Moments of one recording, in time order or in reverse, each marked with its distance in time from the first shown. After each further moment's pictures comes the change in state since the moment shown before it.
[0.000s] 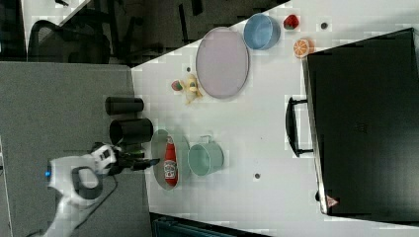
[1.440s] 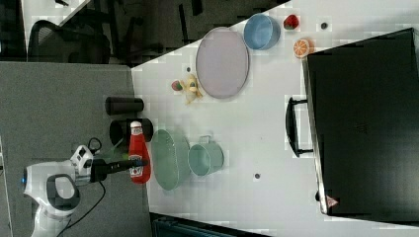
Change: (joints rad) arm 0.018 -0.102 0.002 0.029 0.053 -0.137 -0.442
